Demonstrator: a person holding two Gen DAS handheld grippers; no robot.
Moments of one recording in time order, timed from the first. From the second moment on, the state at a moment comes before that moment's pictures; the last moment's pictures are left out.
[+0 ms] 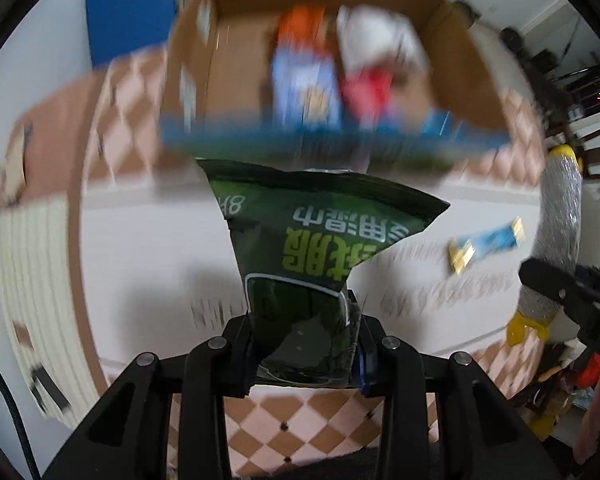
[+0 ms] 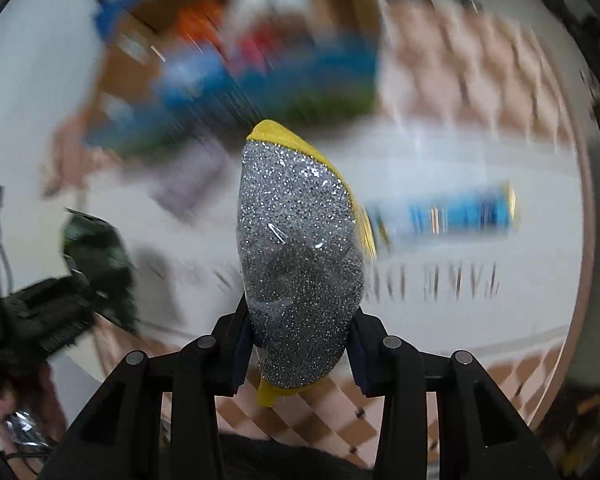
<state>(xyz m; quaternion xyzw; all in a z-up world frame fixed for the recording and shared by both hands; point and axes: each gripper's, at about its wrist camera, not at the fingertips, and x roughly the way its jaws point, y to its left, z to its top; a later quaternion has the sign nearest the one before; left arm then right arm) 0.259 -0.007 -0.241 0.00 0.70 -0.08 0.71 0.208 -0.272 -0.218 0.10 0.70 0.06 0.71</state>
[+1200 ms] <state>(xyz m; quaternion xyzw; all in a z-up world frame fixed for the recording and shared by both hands) 0.436 0.032 -0.297 0.06 0.76 -0.02 0.64 0.430 -0.179 -0.303 0.04 0.74 0.01 0.67</state>
